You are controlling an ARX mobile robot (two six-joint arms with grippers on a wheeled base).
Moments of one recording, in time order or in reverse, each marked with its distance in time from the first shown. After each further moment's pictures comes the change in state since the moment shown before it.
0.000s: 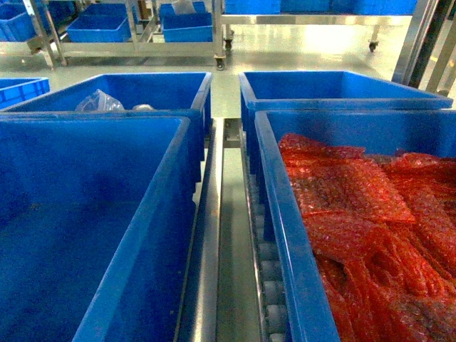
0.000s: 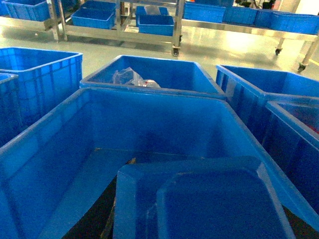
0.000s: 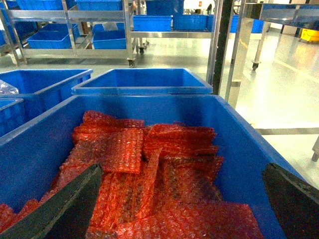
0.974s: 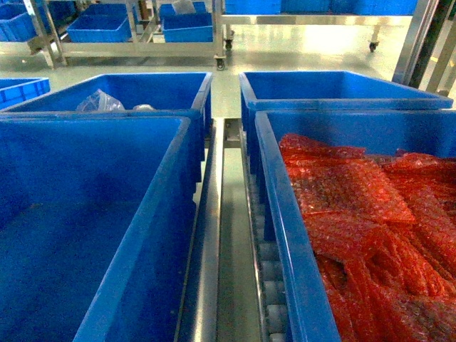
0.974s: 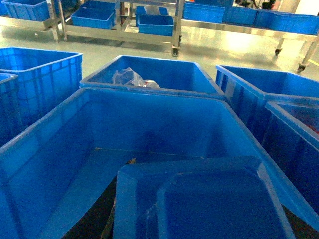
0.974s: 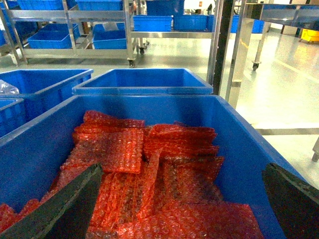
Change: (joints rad) left arm 0.000 0.000 0.000 0.000 0.000 0.000; right arm 0.000 0.000 0.000 0.000 0.000 0.000
